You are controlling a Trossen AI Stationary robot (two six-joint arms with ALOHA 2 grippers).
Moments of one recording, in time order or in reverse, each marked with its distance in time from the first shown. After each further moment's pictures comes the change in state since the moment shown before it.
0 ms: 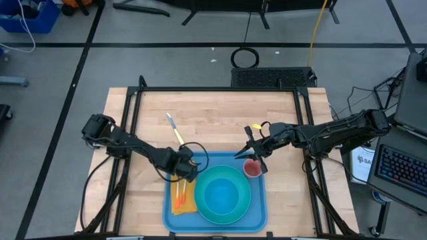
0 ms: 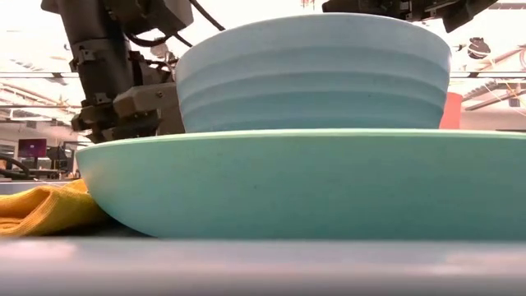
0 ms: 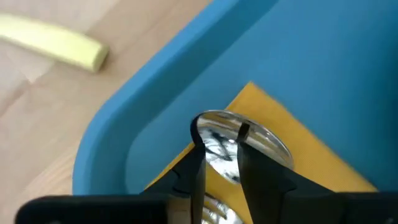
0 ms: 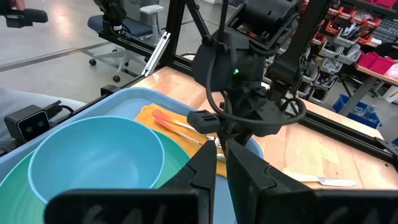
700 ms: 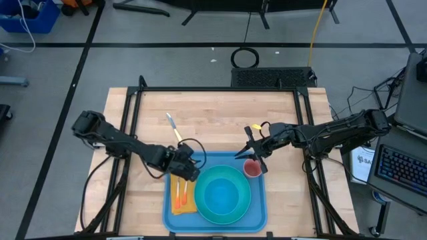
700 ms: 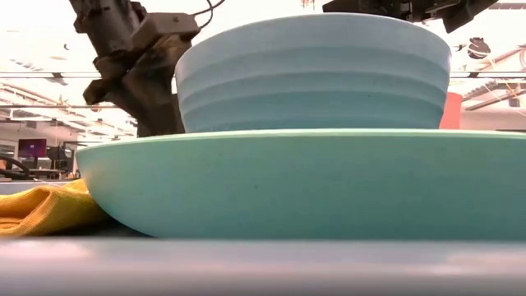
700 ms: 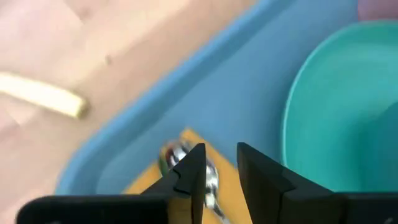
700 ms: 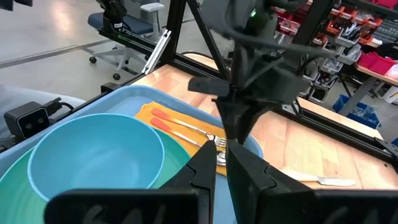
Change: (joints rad) left arm -0.025 -0.129 0.031 0.084 -0.104 -0.008; right arm 0.000 0.000 -0.001 -0.006 0.000 -0.011
